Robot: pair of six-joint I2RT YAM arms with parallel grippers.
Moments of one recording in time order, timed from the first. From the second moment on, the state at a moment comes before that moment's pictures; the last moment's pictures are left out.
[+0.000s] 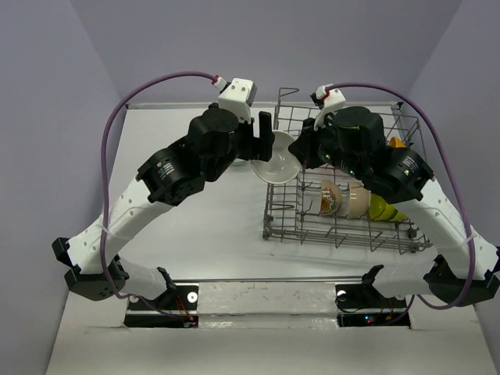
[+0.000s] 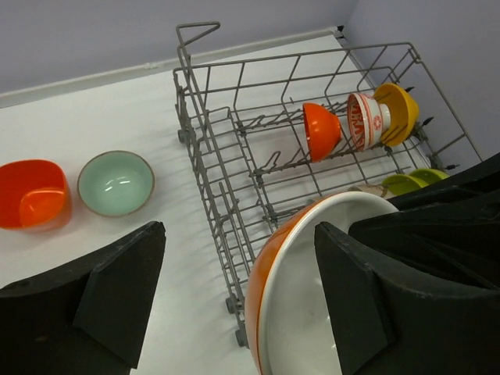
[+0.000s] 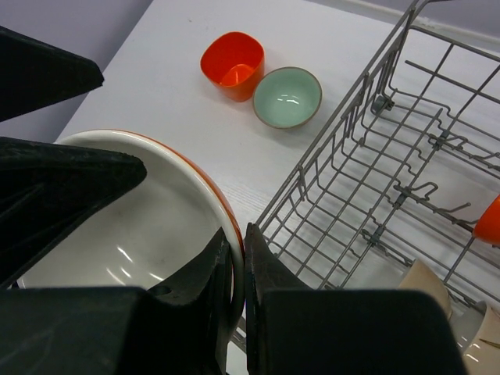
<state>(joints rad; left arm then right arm) -0.98 1.35 1.81 -0.73 -0.46 -0.33 0.83 1.28 1.75 -0.83 0.18 0.29</state>
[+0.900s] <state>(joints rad) -0.97 1.32 1.74 -0.75 -0.38 -0.39 0.83 1.29 1.75 -0.83 0.22 0.27</state>
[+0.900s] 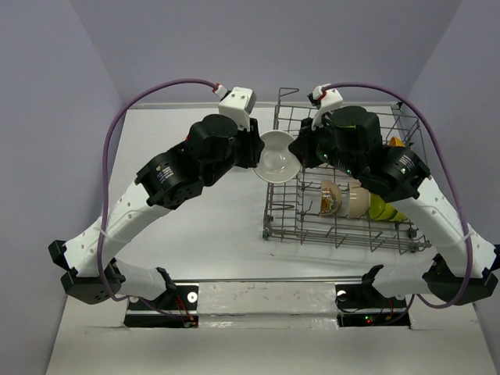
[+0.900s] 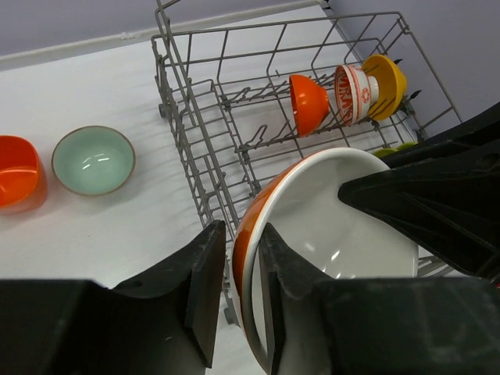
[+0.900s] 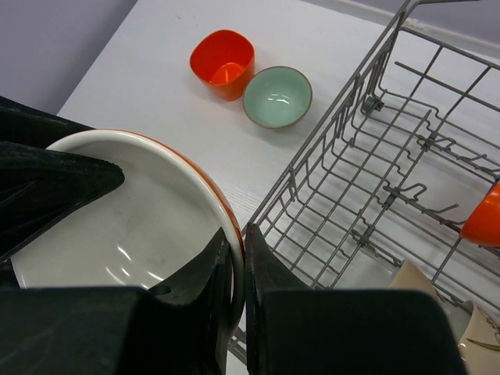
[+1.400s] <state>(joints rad) -0.97 1.33 1.73 -0.77 -0.37 -0.36 0.83 1.30 1.75 -0.83 0.23 0.26</state>
